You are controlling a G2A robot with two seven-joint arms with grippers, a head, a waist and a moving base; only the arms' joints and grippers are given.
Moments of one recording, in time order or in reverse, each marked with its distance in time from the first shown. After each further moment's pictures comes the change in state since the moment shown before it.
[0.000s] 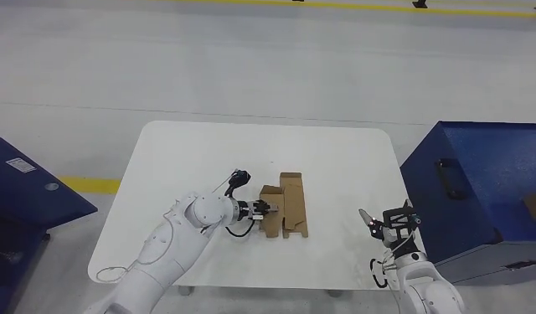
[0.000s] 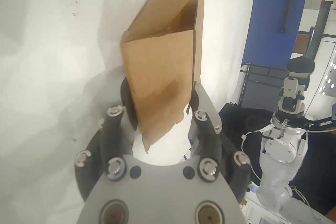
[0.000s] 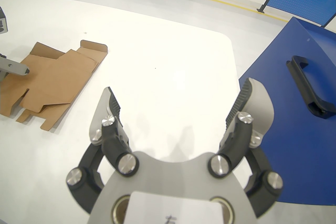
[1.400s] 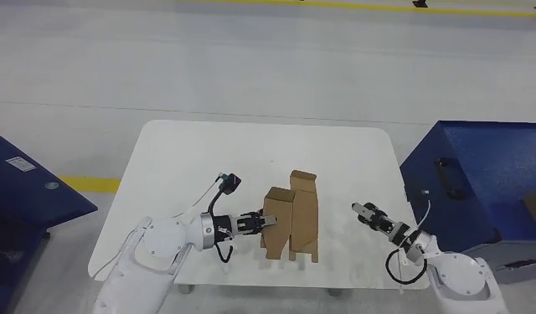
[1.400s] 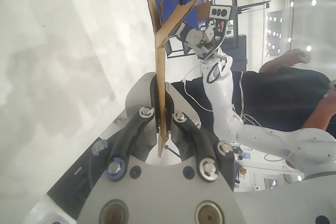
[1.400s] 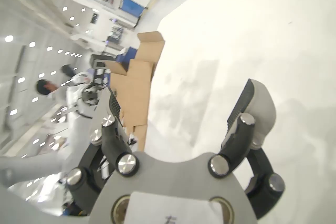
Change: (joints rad) left arm 0.449 0.162 -0.385 -0.839 -0.052 0.035 -0.241; right arm 0.226 0.027 0.115 0.192 1.387 -0.371 0.923
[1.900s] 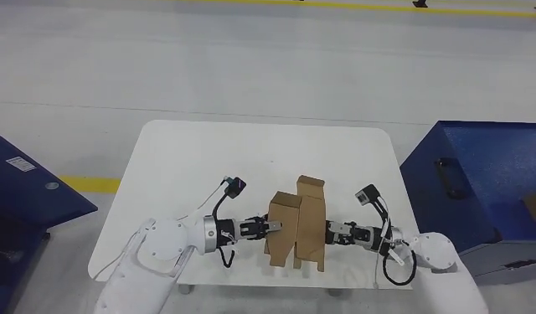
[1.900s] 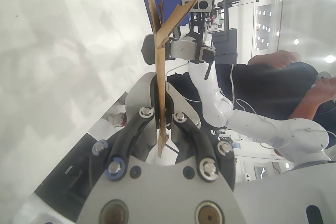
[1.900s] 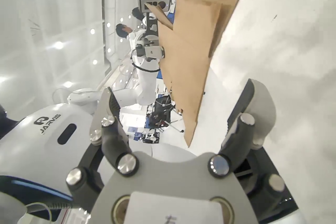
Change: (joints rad) left arm 0.004 0.009 0.026 -0.014 -0.049 -0.005 -0.012; right arm 0.171 0.001 -0.201 0.171 0.359 0.013 0.411
